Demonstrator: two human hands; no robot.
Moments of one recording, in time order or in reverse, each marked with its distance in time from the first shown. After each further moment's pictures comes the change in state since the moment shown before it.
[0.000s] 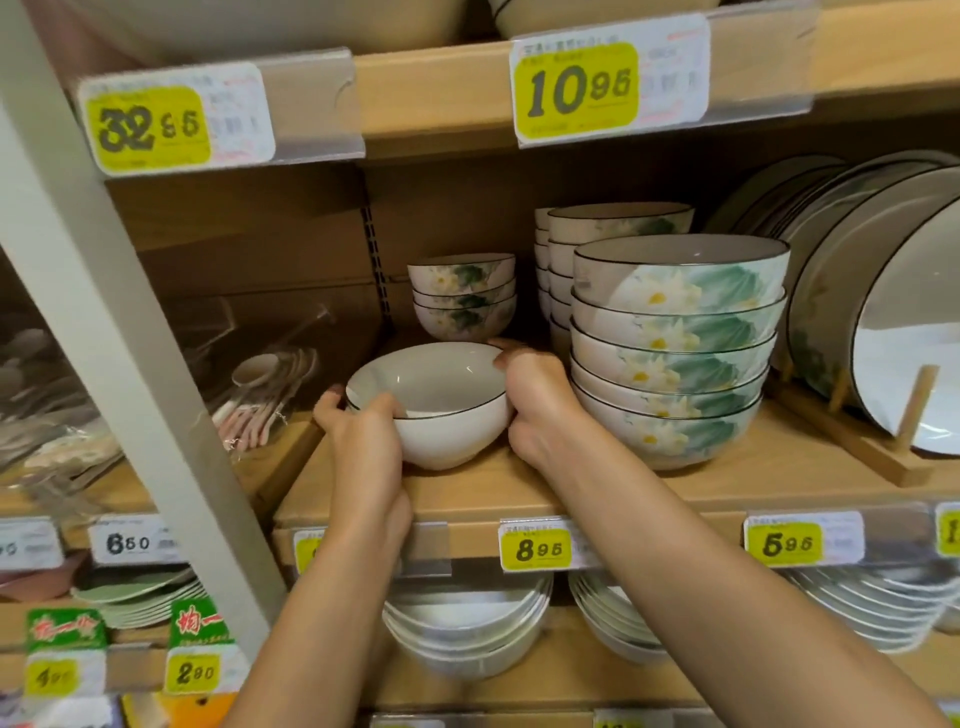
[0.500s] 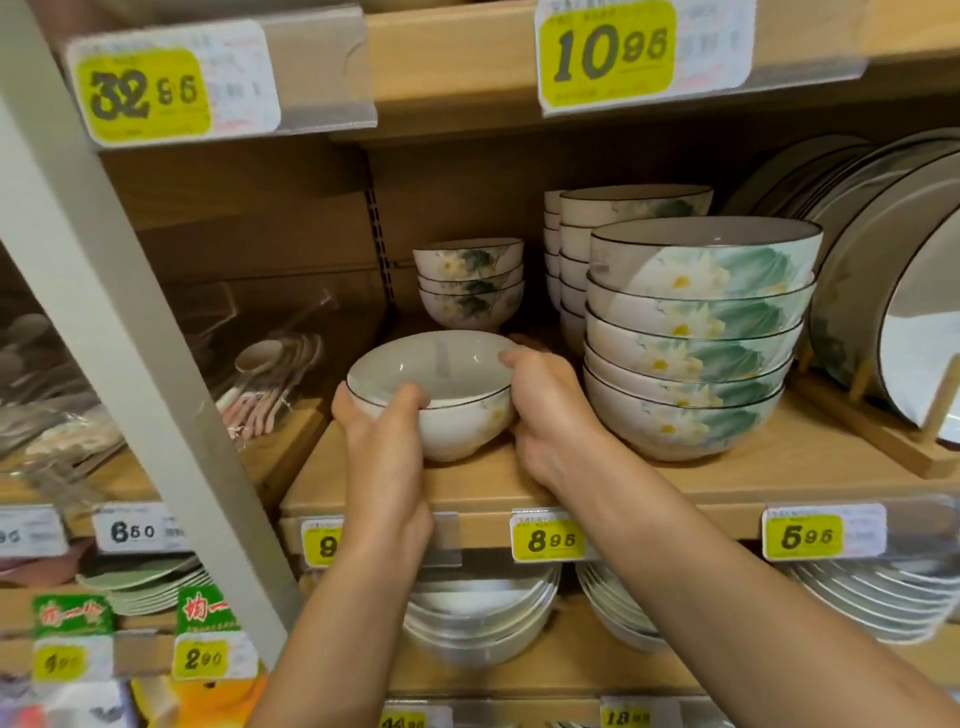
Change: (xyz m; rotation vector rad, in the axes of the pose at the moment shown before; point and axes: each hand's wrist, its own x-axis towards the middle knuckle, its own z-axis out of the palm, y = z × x) left_hand -0.013 -0.004 -0.007 -0.010 -0.096 0.031; right_hand -0.012 0.013 0.001 -0.059 0.017 0.001
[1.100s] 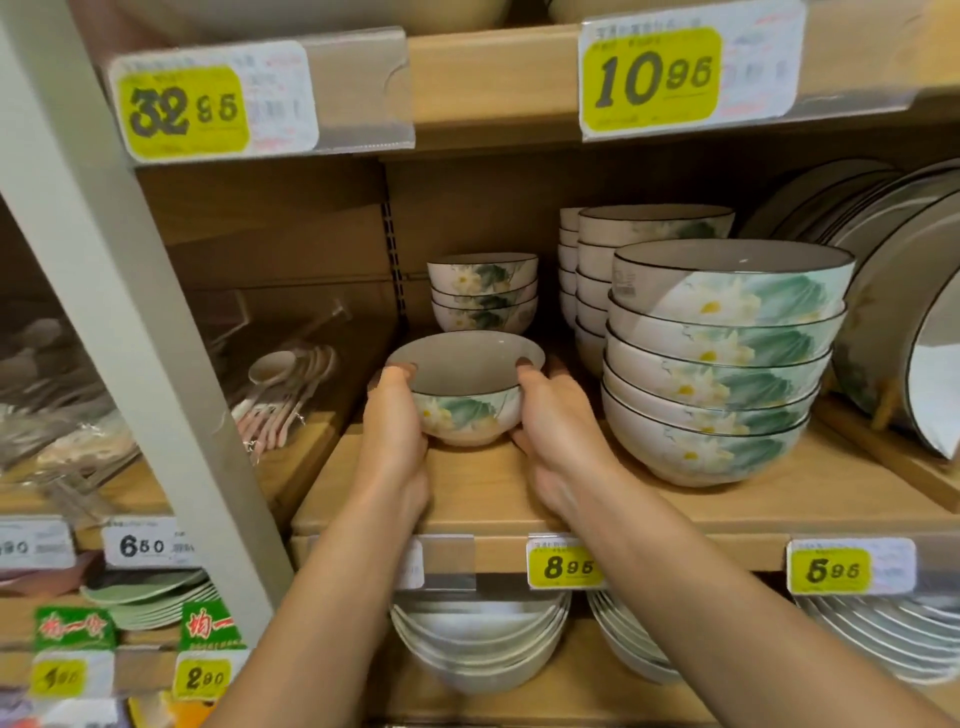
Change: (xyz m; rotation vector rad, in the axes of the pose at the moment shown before) left_hand 0.030 0.015 0.015 -0.086 -0.020 -0.185; right_hand 0.001 0.004 0.000 -0.048 -0.005 -0.097
